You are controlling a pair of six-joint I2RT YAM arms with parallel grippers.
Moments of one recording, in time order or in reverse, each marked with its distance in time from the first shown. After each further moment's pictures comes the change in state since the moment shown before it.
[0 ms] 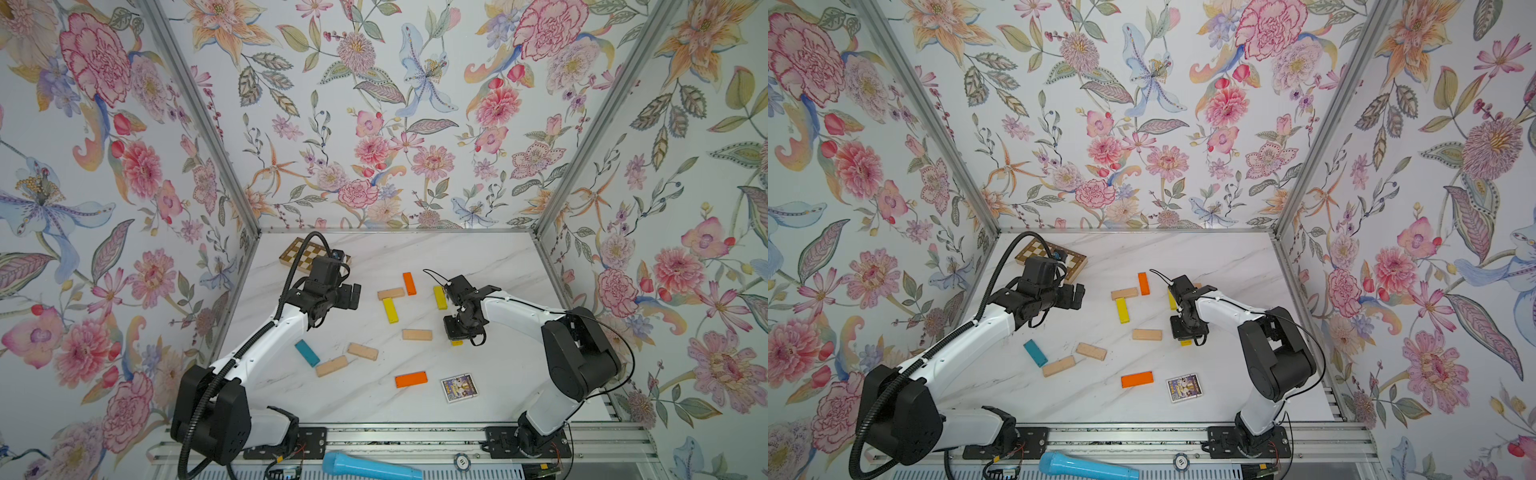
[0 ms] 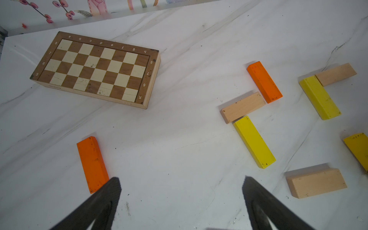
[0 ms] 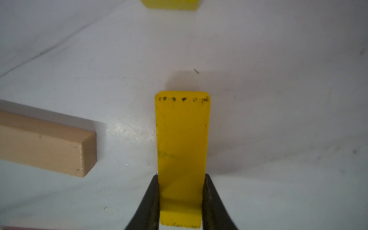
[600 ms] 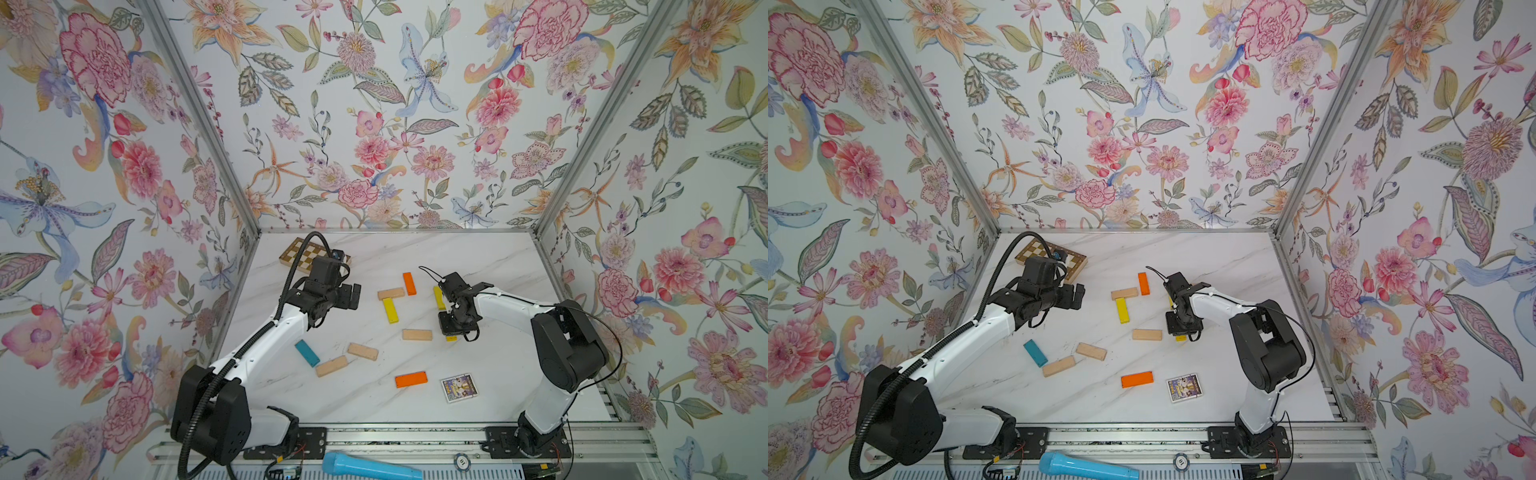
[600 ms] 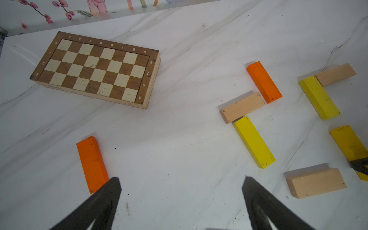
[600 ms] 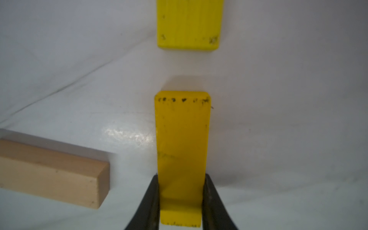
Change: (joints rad) left arm 0.000 0.000 0.000 0.000 0.001 0.000; right arm 0.013 0.068 0.052 0.035 0.001 0.034
